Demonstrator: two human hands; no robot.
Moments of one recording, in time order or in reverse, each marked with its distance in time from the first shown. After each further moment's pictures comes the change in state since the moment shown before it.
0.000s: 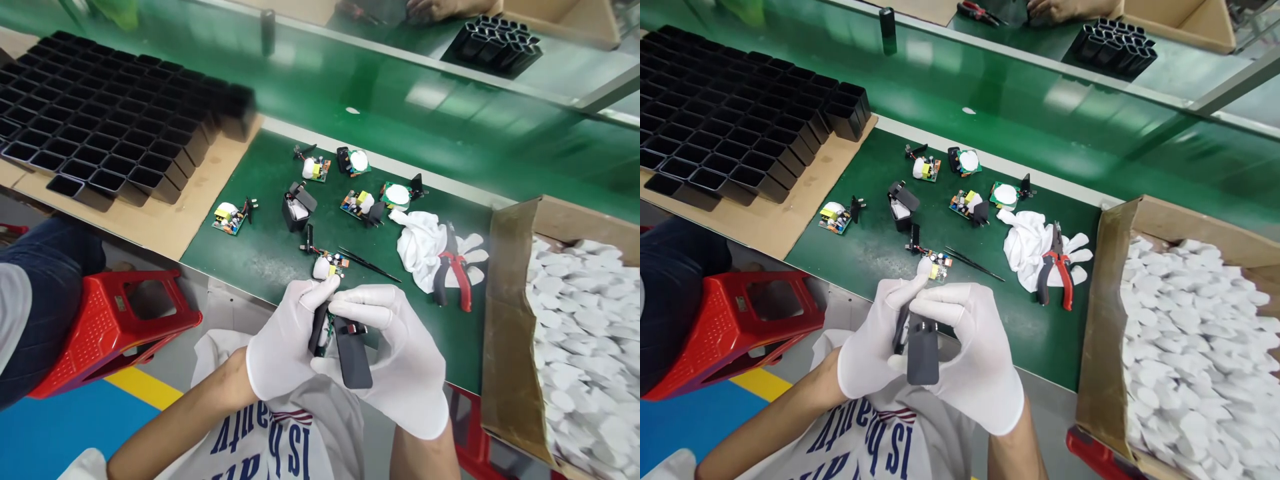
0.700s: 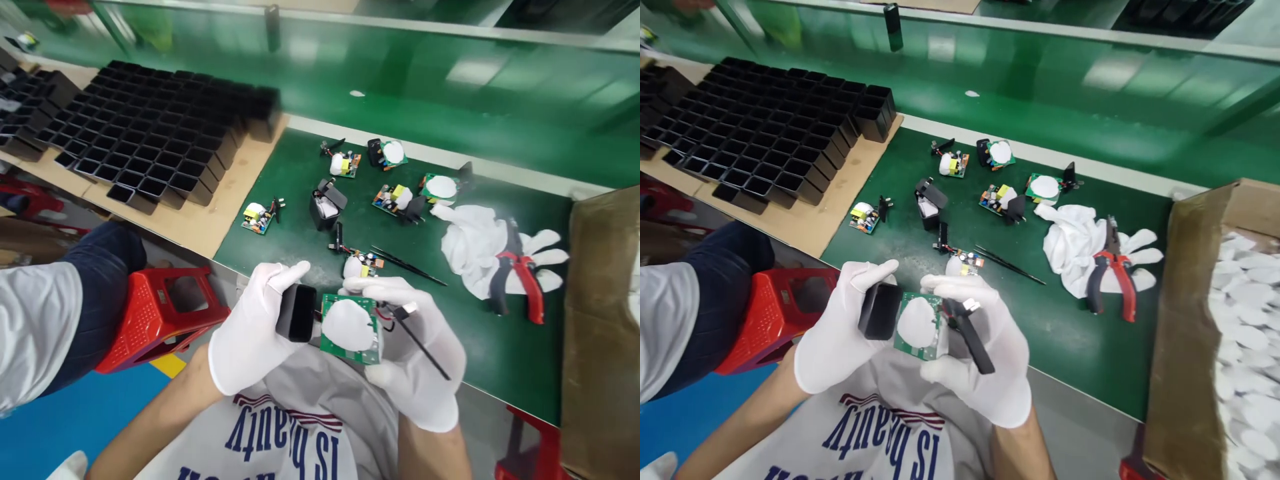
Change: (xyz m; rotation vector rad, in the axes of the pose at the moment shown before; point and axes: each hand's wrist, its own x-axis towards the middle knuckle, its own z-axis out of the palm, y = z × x) left_hand -0.009 0.015 -0.081 0.369 -0.037 -0.143; right_hand 0.004 0.004 0.037 0.464 0.173 0.095
